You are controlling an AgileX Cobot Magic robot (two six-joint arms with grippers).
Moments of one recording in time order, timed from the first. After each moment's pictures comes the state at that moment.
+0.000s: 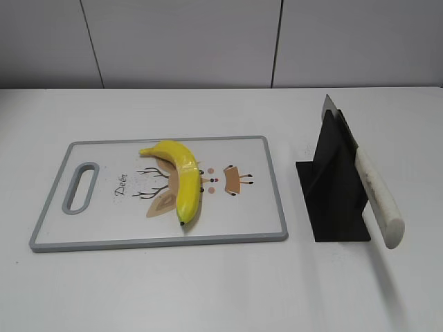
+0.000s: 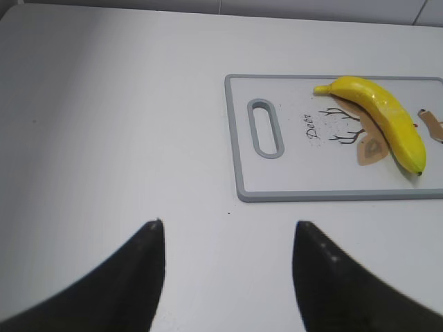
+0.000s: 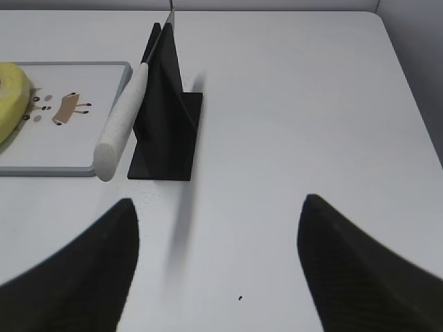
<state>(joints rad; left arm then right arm) -0.13 -0.01 -0.49 -0.08 1.09 0.04 0.09 -0.01 -0.51 0.11 1.04 -0.01</state>
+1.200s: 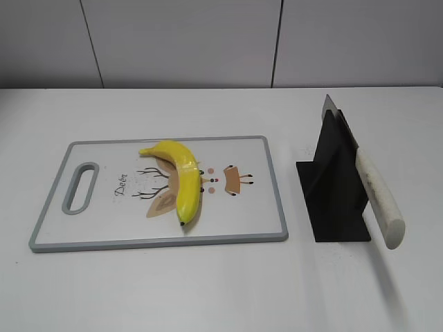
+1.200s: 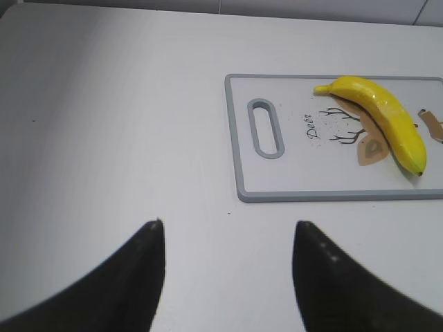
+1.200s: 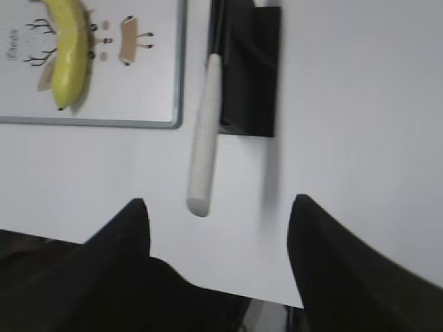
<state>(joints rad) -0.13 -0.01 -0.49 -0.08 1.09 0.04 0.09 0.98 -1.09 0.28 1.21 -0.01</state>
